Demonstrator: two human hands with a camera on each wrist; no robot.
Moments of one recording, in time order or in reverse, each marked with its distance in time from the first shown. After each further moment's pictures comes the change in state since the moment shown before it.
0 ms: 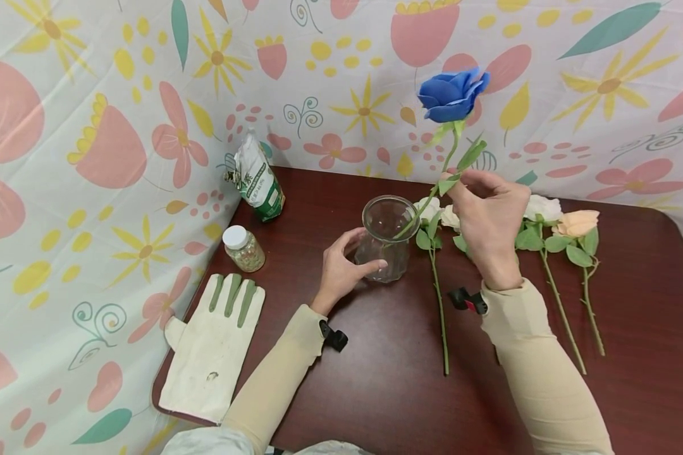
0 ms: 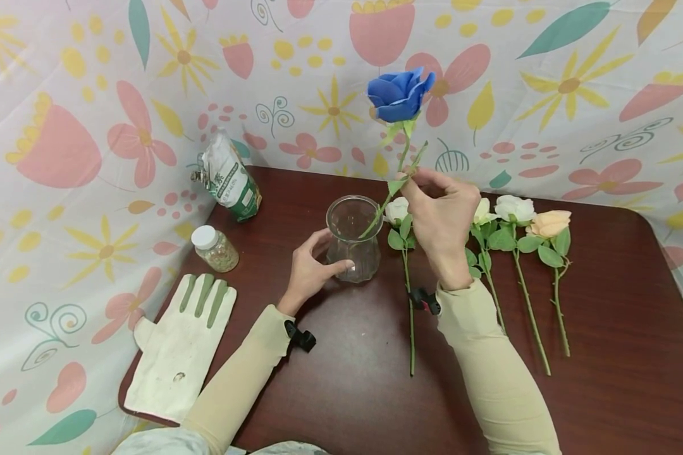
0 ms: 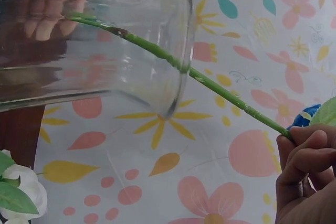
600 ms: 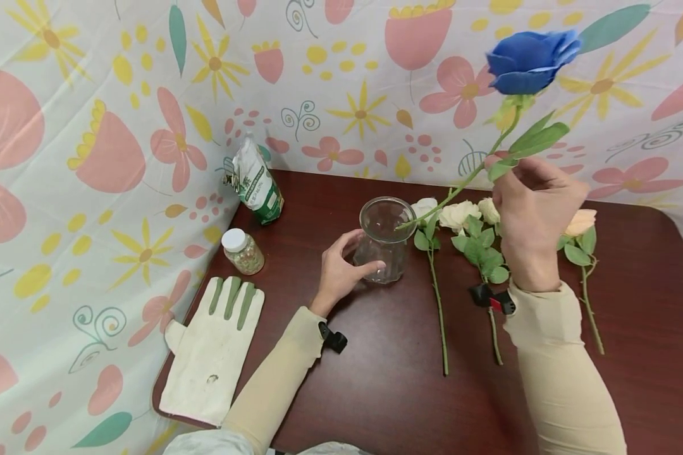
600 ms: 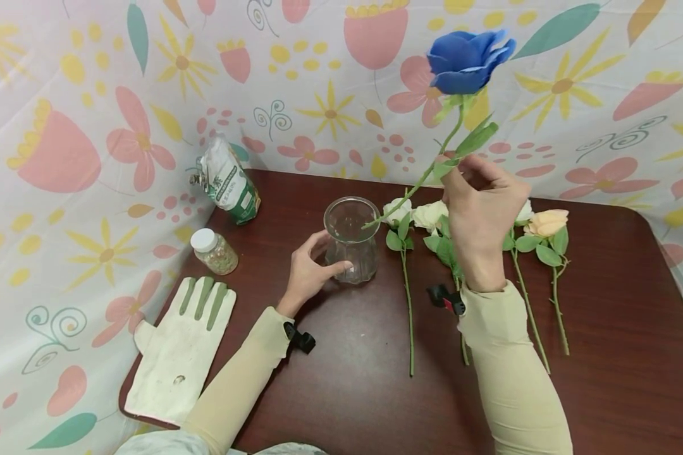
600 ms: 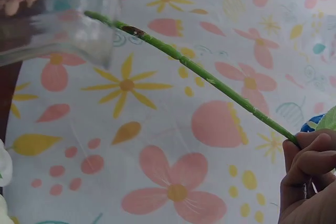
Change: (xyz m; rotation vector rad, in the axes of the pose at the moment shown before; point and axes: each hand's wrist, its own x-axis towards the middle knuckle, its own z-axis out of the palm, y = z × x) left_hand -0.001 0.001 0.001 0.001 0.004 -0.004; right_hand 0.016 -0.023 -0.028 0.360 0.134 -0.106
